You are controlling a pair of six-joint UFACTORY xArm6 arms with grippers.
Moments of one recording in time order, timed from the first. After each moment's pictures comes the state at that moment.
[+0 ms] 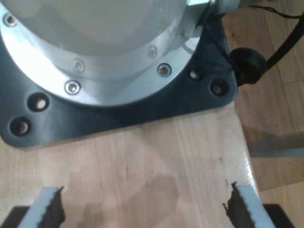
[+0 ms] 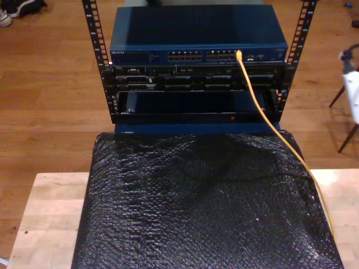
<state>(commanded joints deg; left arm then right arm) 79.4 -28.5 -6.4 5.4 62.3 -183.8 -22.6 -18.2 -37.2 -10.9 20.9 -109.0</state>
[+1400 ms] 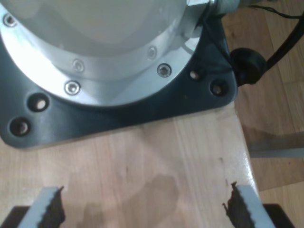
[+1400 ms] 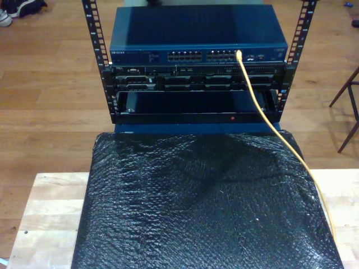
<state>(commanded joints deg) 79.4 -28.5 -6.5 5.4 62.3 -183.9 -71.3 -39.4 -24.2 -10.7 68.1 -162.7</state>
